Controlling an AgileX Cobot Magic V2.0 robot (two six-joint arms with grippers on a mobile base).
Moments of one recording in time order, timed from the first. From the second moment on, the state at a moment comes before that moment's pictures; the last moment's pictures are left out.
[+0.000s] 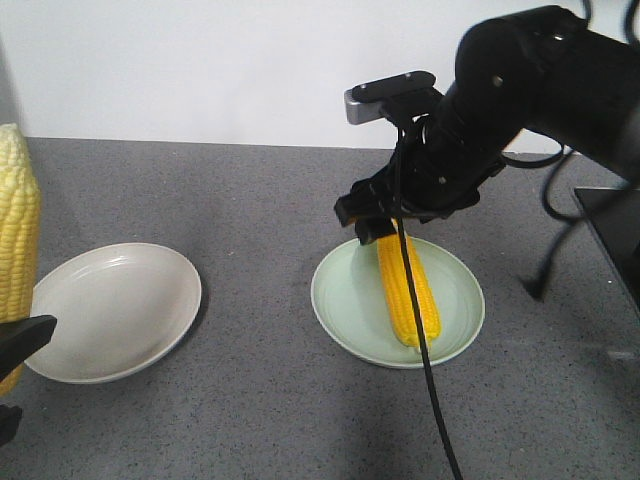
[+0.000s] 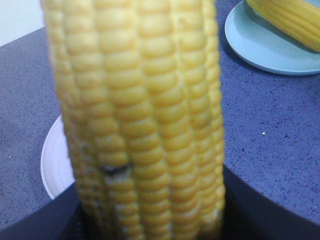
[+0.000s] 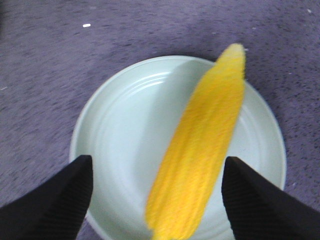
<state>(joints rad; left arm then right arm) -0.48 0.73 -0.76 0.15 0.74 0.00 0.49 1.71 -1.60 0.00 1.10 0.03</state>
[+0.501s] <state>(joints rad) -0.48 0.73 -0.76 0.15 0.74 0.00 0.55 1.25 -1.09 -0.01 0.84 0.03</state>
